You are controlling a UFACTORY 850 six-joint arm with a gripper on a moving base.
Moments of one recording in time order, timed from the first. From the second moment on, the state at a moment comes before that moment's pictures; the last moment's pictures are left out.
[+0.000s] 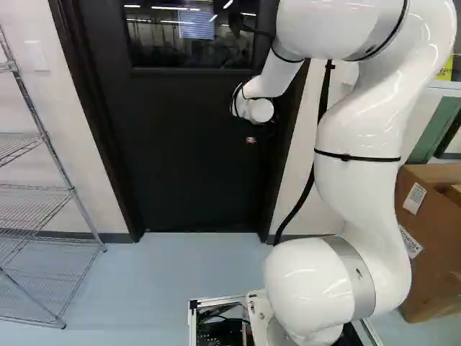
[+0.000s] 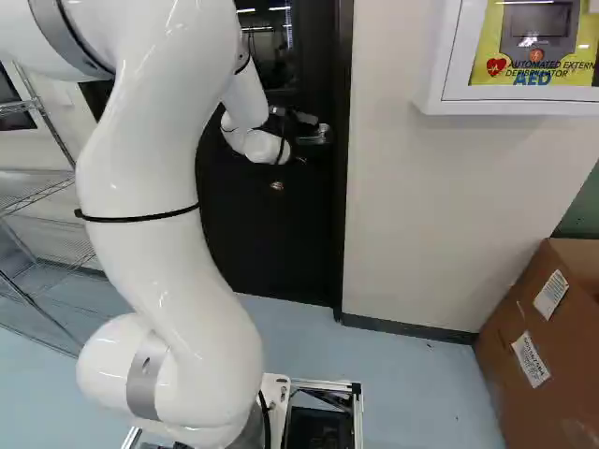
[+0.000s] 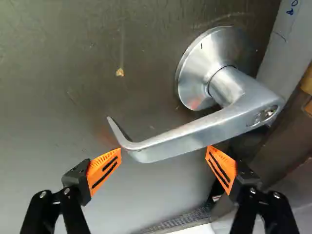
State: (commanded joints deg) arm -0.3 -20.0 -57.8 20.1 30.0 0.0
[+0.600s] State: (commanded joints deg) arm -0.3 -28.1 -67.8 20.1 30.0 0.0
